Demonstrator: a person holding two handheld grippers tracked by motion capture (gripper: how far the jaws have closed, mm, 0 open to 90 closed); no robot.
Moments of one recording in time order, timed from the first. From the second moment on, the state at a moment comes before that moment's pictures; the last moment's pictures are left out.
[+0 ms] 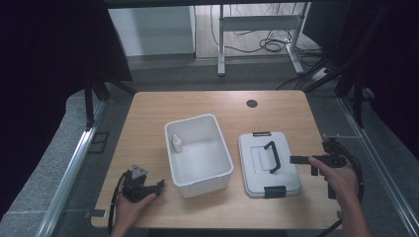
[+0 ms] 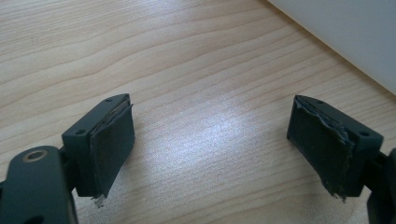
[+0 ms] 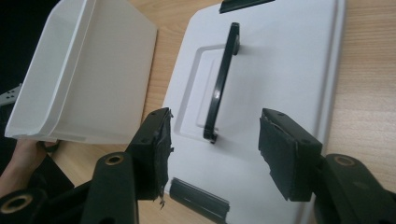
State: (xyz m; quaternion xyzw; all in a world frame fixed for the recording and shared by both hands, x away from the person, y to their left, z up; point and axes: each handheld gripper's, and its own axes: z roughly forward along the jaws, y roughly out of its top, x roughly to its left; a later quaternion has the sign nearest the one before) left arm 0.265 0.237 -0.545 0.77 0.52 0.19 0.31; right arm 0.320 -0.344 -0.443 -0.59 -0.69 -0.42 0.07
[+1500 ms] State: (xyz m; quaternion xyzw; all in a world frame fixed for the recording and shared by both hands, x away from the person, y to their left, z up) left arm 0.263 0.238 -0.545 0.77 0.52 0.19 0.32; right arm 0.395 -0.286 -0.438 -0.63 -0.73 -0.25 0.12
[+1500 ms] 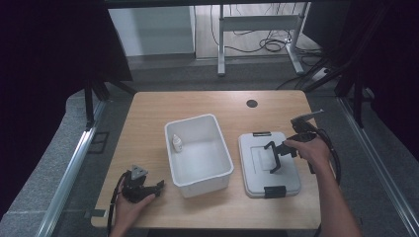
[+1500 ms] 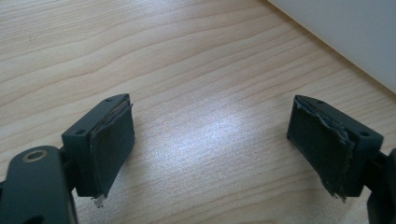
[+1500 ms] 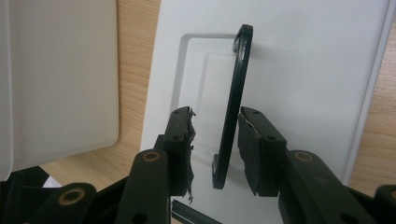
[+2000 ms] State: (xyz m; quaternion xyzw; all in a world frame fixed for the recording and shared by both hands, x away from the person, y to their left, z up) left arm 0.263 0.238 -0.545 0.77 0.52 0.19 0.32; right arm 0.411 -0.277 -0.461 -0.64 -0.73 -0.19 0.14
